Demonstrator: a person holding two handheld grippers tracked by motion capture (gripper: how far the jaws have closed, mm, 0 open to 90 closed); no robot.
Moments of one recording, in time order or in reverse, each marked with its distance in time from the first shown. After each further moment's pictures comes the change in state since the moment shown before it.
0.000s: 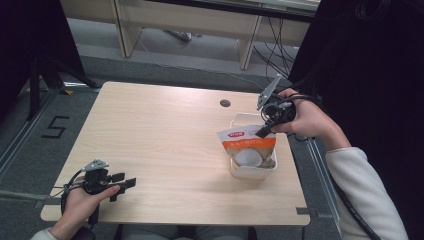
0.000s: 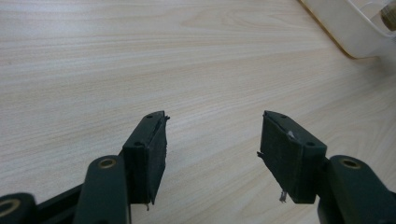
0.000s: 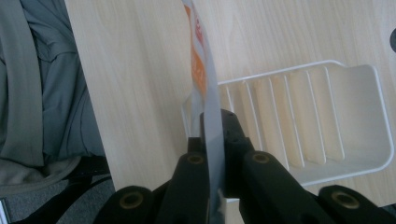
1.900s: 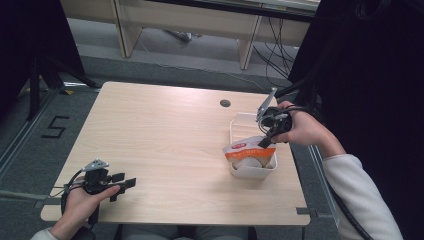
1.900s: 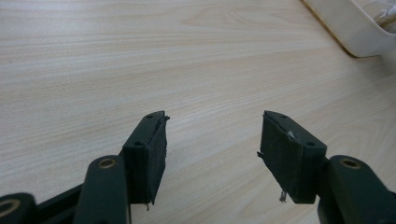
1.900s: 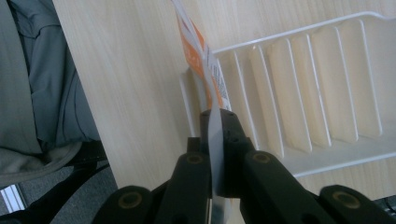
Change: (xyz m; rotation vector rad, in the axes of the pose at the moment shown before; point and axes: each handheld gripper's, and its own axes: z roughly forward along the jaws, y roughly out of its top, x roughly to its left) left arm 0.000 0.000 0.000 0.005 0.003 0.002; right arm -0.005 -0.019 0.034 0.098 0.031 0.051
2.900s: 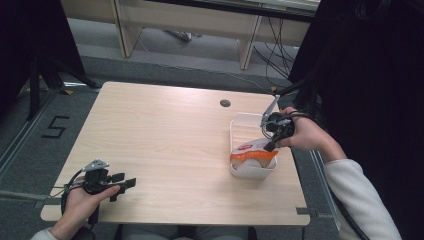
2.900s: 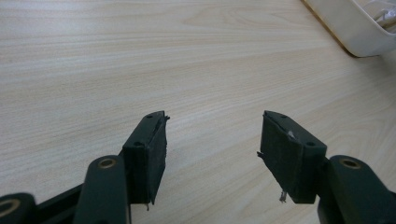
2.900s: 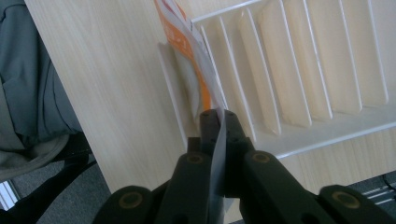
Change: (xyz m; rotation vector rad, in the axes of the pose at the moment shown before) left arm 0.000 0.000 0.000 0.000 0.001 0.000; right arm -0.008 -0.019 0.016 0.037 -0.040 0.050
